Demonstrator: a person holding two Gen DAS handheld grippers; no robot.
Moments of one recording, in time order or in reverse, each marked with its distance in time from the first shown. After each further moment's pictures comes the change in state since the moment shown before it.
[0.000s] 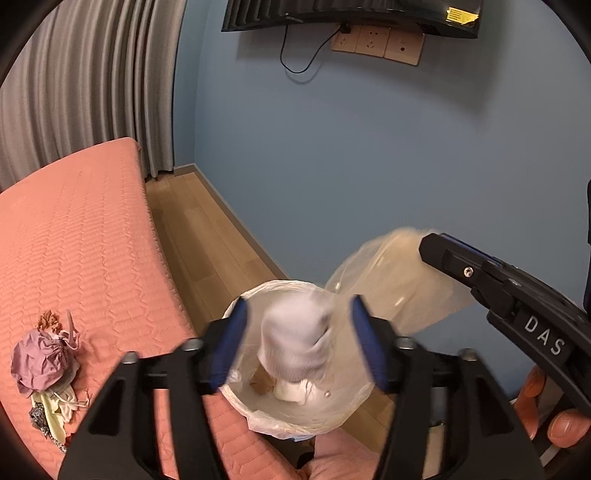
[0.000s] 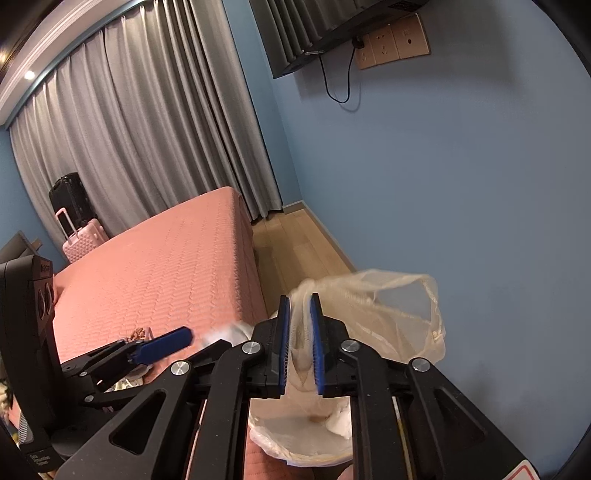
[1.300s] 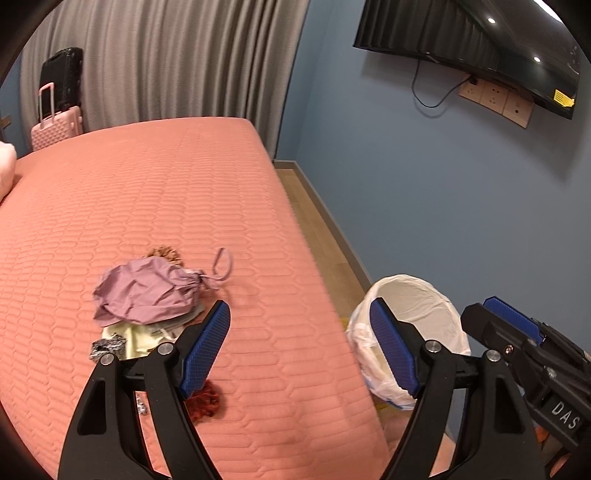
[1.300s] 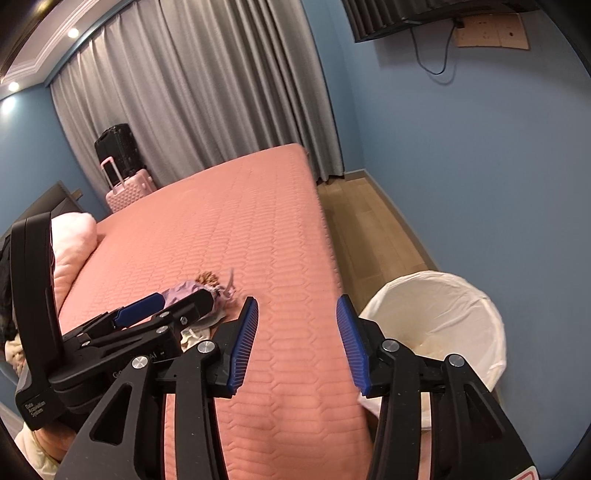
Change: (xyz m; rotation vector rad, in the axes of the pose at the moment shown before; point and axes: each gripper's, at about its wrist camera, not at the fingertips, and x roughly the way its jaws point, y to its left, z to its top) left arm -0.076 0.133 -0.066 -0.249 -0.055 0.260; right arm 0.002 0.136 -0.079 -0.135 0.136 0.185
